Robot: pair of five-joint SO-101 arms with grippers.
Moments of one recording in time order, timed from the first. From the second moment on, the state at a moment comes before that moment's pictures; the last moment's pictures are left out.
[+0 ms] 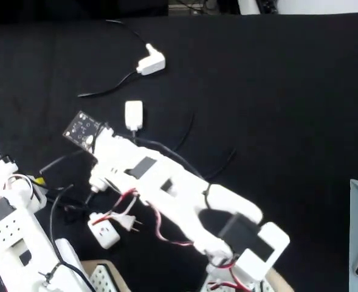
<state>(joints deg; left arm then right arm) -44.7 -58.4 69.2 58.3 -6.8 -48.7 2.5 36.4 19.6 12.3</state>
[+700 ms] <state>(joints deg) -44.7 -58.4 69.6 58.3 -6.8 -47.2 12.1 26.3 29.8 9.6</state>
